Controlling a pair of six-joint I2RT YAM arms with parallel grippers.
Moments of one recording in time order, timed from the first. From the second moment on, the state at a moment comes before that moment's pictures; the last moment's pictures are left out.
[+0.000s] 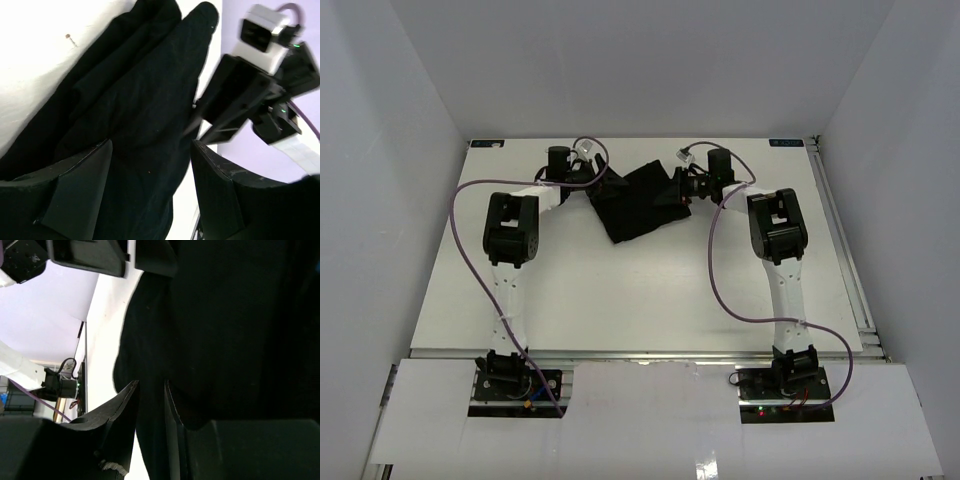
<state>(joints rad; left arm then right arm) -0.16 2.40 1.71 0.13 0.88 -0.78 0.26 2.46 1.72 0.23 -1.18 0.54</state>
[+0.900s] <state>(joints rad) -0.10 2.40 1.82 0.24 0.91 -0.87 0.18 2.47 1.89 0.25 -1.29 0.56</state>
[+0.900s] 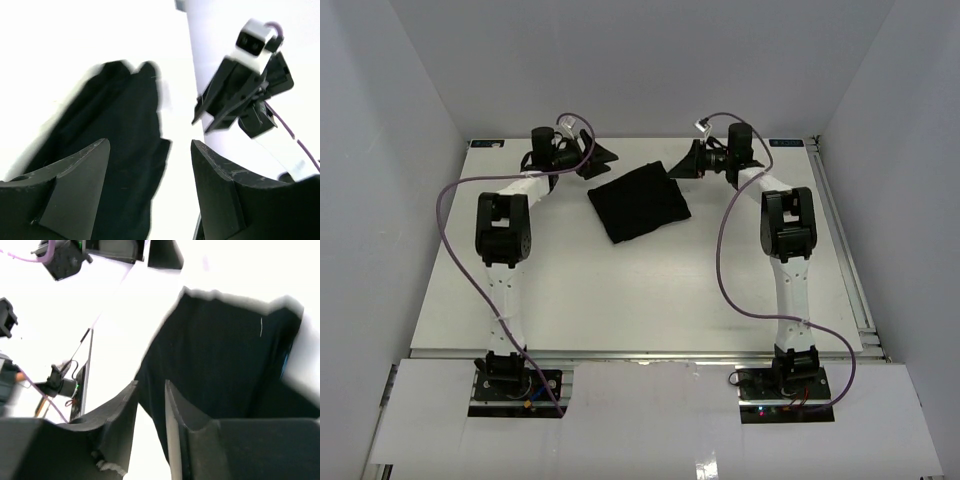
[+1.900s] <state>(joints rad) -0.10 1.87 1.32 0.13 0.89 -0.77 0.24 2.80 2.25 0.34 -0.93 0.83</state>
